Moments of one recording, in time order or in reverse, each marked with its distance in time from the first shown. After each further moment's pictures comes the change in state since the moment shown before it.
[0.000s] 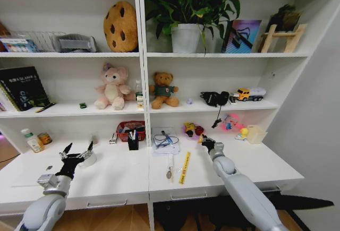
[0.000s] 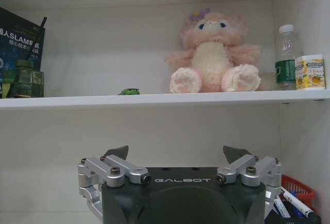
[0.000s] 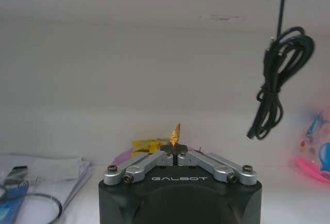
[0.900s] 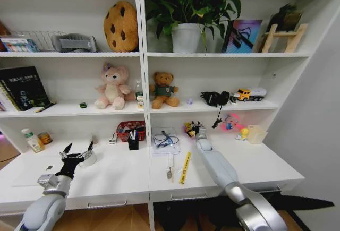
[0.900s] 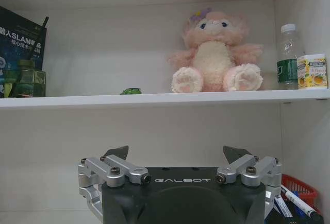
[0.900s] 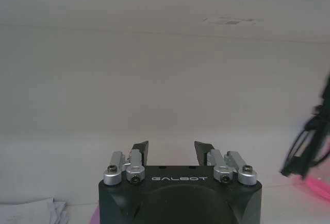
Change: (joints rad) left arm 0.000 0.000 0.000 0.000 0.000 0.000 0.000; right arm 0.195 0.136 -0.026 -0.250 -0.058 0.058 0.096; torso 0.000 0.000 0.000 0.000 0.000
